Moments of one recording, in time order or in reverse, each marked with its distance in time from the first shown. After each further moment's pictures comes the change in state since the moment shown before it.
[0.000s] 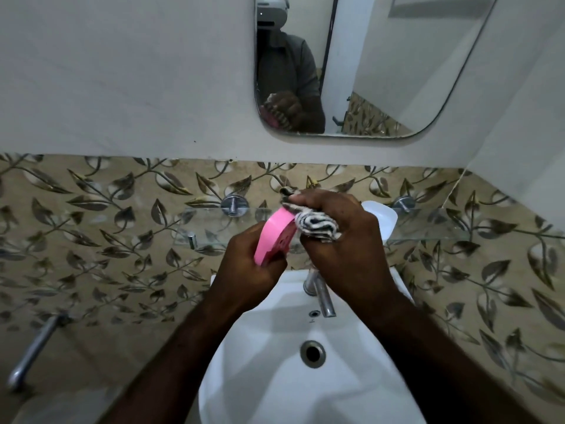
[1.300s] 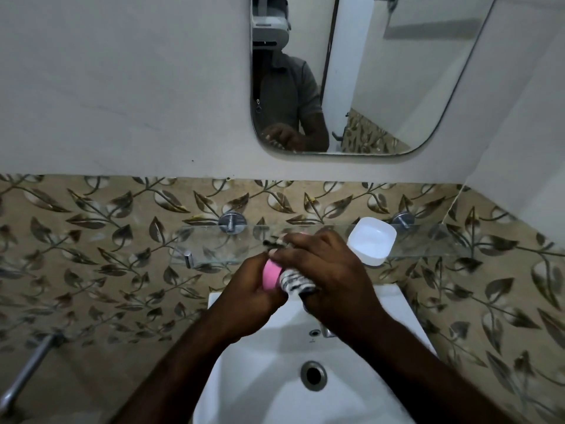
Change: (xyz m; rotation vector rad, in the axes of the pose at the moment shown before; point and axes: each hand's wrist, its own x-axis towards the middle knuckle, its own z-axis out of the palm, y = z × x) left_hand -0.002 0.012 0.004 -0.198 -0.206 -0.225; right_hand -0.014 0.033 0.003 -0.363 -0.205 -0.341
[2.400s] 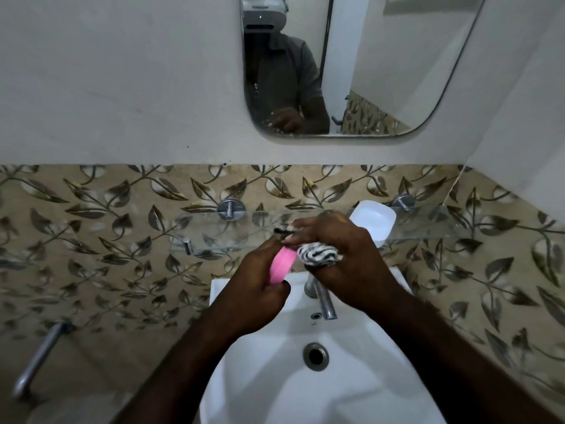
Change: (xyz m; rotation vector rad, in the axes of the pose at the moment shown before) left_hand -0.009 0.004 0.007 0.296 -0.075 0.130; right_hand -0.004 0.019 -0.010 0.386 -0.001 0.134
